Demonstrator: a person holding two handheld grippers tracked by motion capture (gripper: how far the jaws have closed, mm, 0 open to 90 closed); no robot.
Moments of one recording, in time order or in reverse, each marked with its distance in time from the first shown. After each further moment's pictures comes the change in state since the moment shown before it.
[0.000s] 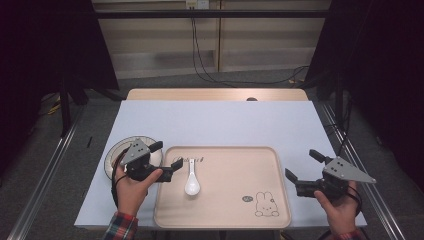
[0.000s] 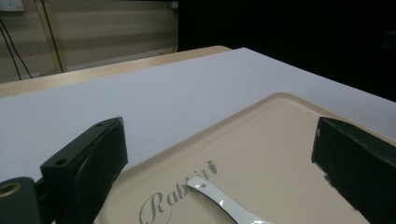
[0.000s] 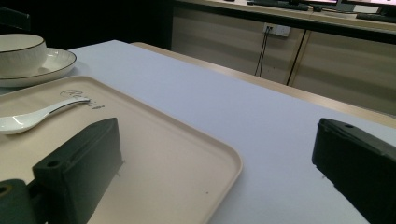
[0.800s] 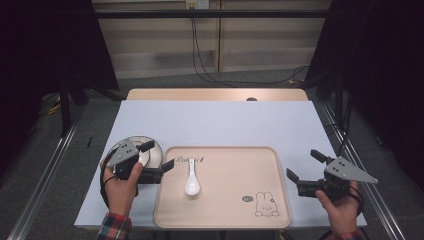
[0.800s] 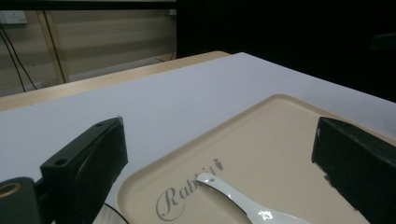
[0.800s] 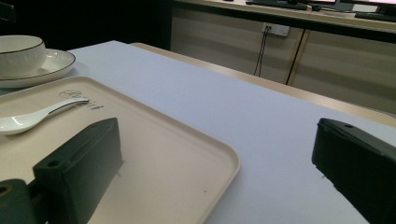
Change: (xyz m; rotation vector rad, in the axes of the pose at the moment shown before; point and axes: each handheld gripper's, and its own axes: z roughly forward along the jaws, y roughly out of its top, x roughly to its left) left arm 0.011 0.004 -0.022 -0.016 -0.016 0.029; right arm -0.003 0.000 -0.002 0.000 0.000 0.004
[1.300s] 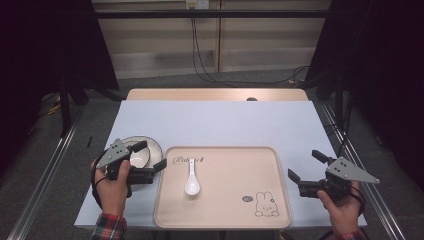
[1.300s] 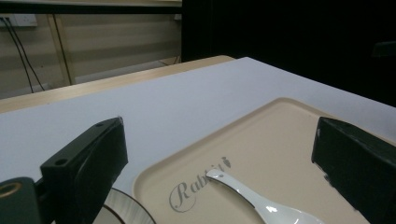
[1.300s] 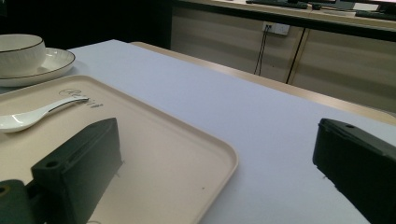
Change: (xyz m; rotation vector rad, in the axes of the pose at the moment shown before) left arm 0.011 -0.001 -0.016 -0.018 0.024 -0.006; right arm -0.003 -0.001 -0.002 0.005 -0.002 -0.001
